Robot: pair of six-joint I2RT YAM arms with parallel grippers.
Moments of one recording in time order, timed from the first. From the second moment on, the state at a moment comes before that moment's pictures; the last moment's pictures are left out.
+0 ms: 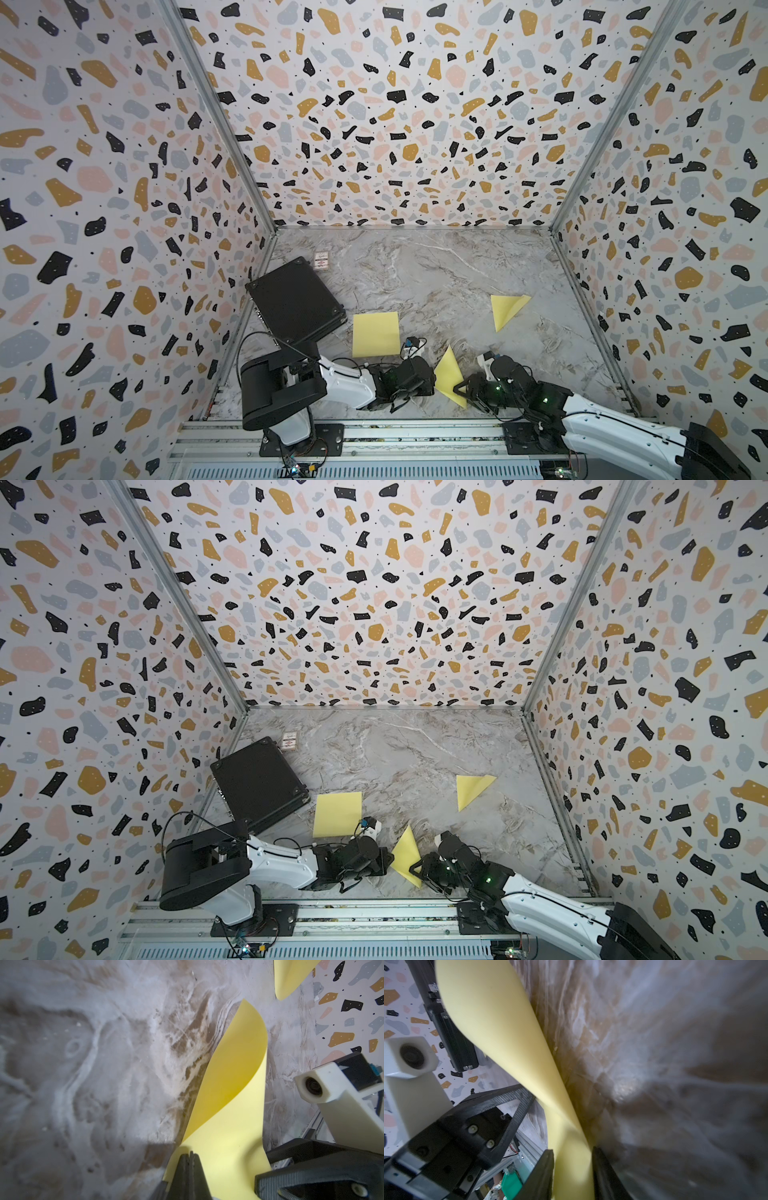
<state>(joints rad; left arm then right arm) -1.21 1.61 0.50 0.33 -0.09 -1.13 0.92 0.70 0.07 -0.10 -0.30 1.40</state>
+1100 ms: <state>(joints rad) -1.21 1.61 0.50 0.34 -0.09 -1.13 0.92 0.52 0.06 -0.19 -0.33 1.53</state>
